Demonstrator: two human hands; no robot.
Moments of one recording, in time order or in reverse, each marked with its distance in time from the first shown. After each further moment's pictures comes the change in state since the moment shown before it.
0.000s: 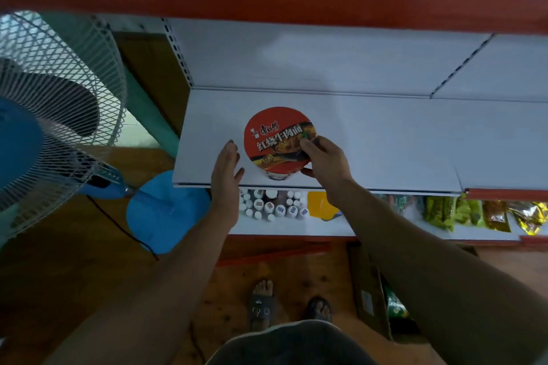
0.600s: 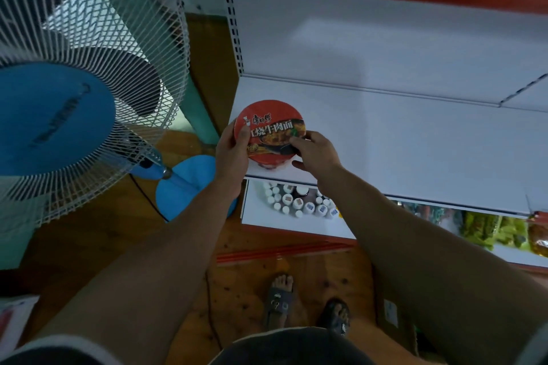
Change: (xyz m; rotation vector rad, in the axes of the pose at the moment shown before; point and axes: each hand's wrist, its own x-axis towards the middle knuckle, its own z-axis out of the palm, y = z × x) left_hand 0.061 0.022 -0.081 0.139 0.115 0.051; right_hand 0.014 -0.012 0.120 -0.098 -0.162 0.115
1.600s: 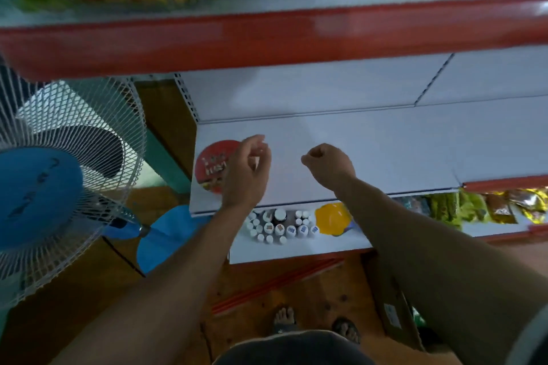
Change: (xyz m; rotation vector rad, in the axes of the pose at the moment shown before) left_hand -0.060 0.054 0.068 0.467 -0.193 0.521; right_hand -0.044 -0.010 -0.103 -0.428 0.282 -0.080
